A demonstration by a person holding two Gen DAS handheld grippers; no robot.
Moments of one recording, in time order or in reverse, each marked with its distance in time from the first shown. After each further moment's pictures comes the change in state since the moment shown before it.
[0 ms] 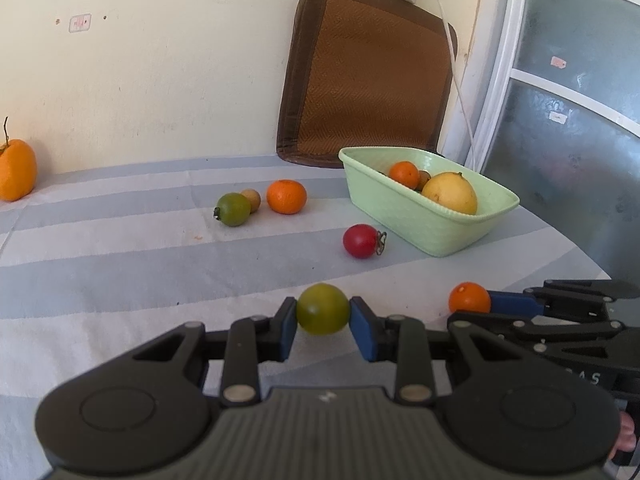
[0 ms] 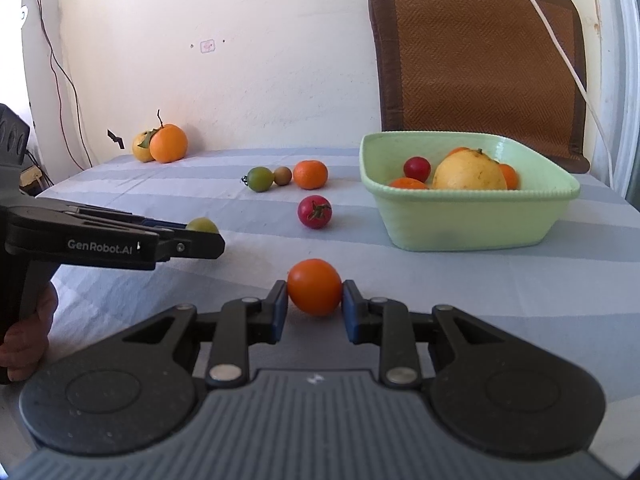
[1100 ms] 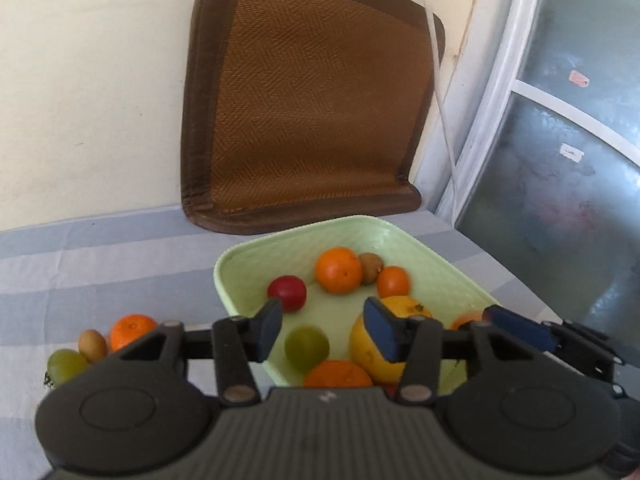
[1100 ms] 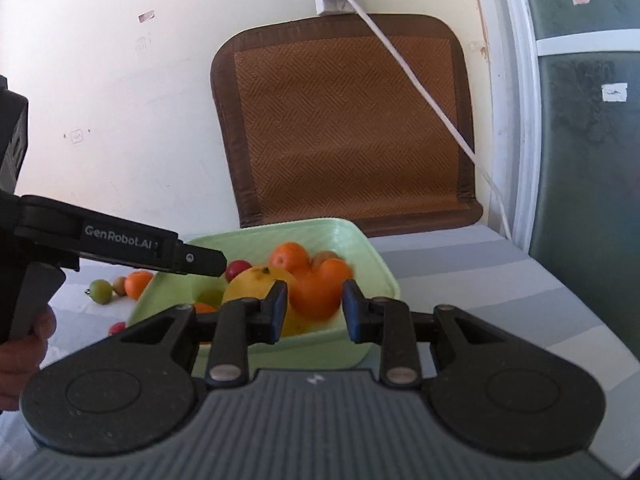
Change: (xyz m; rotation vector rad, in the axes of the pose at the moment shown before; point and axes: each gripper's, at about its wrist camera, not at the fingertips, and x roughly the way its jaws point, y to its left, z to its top) left arm 0.121 -0.060 0.116 -0.026 0.040 -0.072; right arm 0.003 -0.111 0.044 0.107 -0.178 -0.240
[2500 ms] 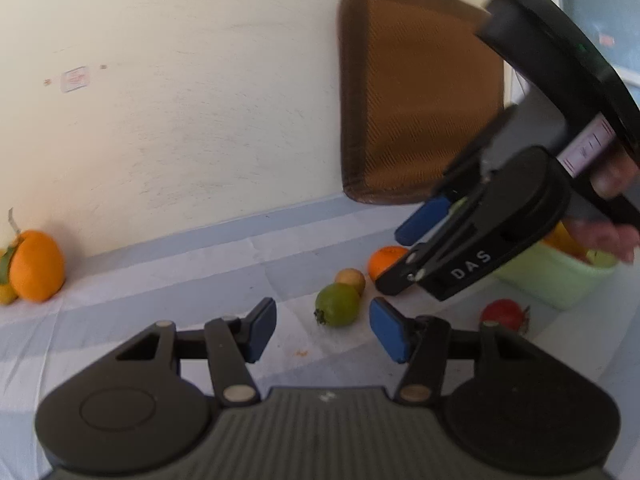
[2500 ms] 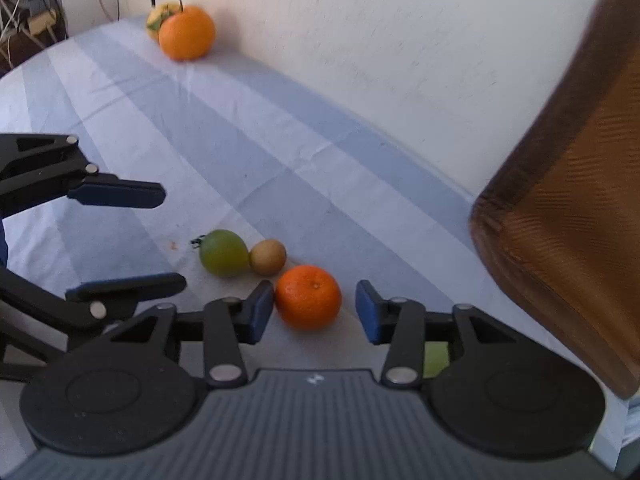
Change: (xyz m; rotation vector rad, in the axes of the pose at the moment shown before) left arm -0.067 0.110 -0.053 0.182 -0.055 0.235; right arm 0.171 0.184 0.058 -0.631 0.574 0.386
